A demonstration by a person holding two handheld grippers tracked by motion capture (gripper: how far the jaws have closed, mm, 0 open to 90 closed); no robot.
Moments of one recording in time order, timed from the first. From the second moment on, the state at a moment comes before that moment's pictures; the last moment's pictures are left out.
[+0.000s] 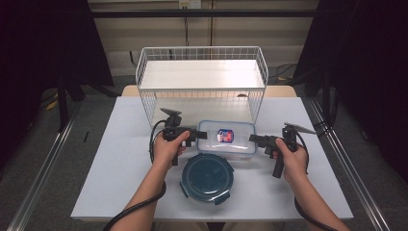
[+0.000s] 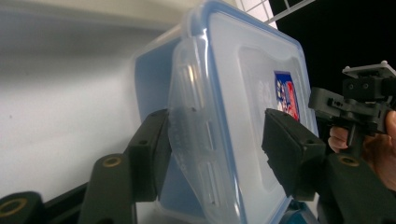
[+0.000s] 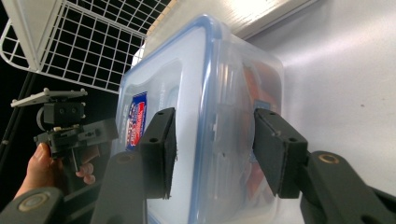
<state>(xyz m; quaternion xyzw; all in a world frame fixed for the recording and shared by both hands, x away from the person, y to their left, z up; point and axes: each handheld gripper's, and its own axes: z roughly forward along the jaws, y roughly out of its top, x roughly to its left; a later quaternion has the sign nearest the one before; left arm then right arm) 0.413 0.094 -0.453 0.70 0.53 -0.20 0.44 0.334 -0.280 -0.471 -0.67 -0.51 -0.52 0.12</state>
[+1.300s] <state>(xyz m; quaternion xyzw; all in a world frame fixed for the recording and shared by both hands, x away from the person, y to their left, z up) 0.404 0.090 -0.407 0.70 0.50 -0.17 0.47 0.323 -0.286 -0.432 -0.65 -0.51 -0.55 0.08</state>
